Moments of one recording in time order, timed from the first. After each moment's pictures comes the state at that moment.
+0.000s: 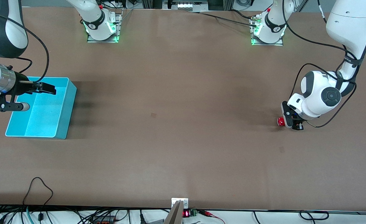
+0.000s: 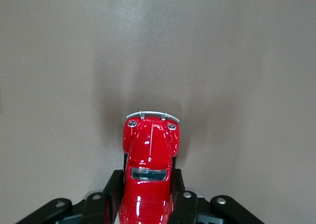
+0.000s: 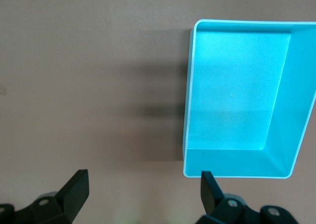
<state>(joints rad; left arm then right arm) 0.15 0.47 -0.09 -2.10 0.15 2.55 1.36 0.02 0.18 -0.04 -1.64 -0.01 1.63 -0.01</state>
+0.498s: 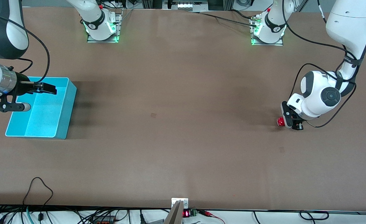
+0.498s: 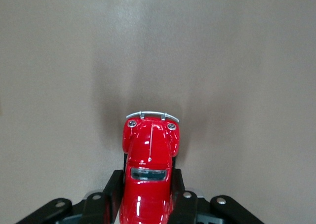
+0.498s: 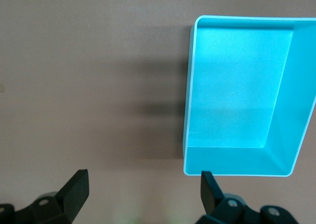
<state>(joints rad) 0.16 0.47 -0.09 -2.10 0.15 2.55 1.40 0.02 0.19 -0.04 -1.64 -0.01 1.62 -0.01</state>
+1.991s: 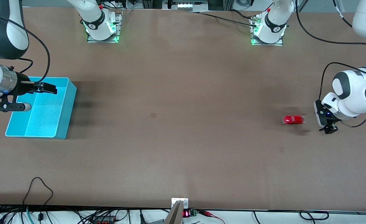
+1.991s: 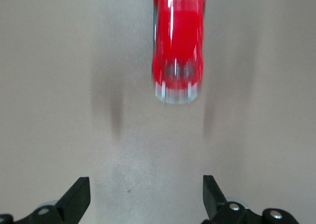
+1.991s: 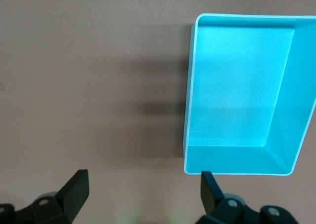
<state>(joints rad) 0.39 0.45 -0.11 -2.01 0.15 2.47 1.68 0.02 0.19 -0.04 -1.64 -0.01 1.61 -0.01</state>
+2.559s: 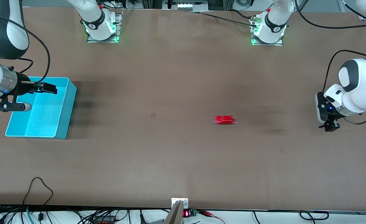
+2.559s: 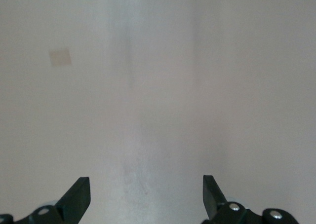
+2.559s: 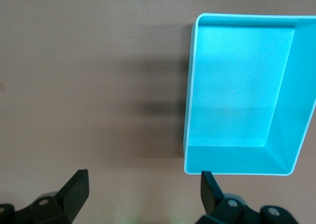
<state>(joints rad) 0.38 0.31 -0.25 -1.92 0.15 2.16 1.67 0.02 0.19 -0.04 -1.64 -0.01 1.61 -0.01</state>
